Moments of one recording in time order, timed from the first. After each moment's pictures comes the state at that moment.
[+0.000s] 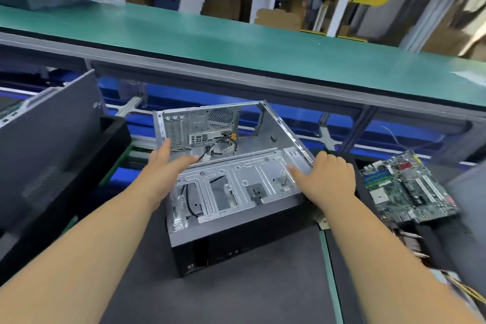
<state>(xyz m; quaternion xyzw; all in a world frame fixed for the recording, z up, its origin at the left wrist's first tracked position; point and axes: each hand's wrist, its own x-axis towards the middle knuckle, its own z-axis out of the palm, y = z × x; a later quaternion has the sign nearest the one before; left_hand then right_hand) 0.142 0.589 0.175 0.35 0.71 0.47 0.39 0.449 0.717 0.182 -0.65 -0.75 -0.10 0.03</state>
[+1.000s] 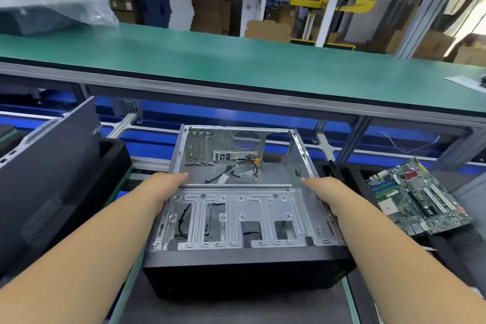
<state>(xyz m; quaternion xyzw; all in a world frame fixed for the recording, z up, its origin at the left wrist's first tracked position) 0.096 0.646 0.177 0.25 0.81 0.34 0.41 0.420 0.761 0.192 -0.76 -0.52 0.38 0.06</state>
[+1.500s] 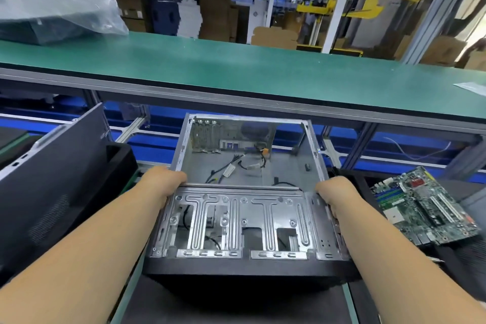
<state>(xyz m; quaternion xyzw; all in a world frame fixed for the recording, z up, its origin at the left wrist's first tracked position) 0.091 0.651 0.191 0.27 0.82 0.37 0.34 0.430 0.766 0.198 -0.76 -0.54 0.33 0.14</state>
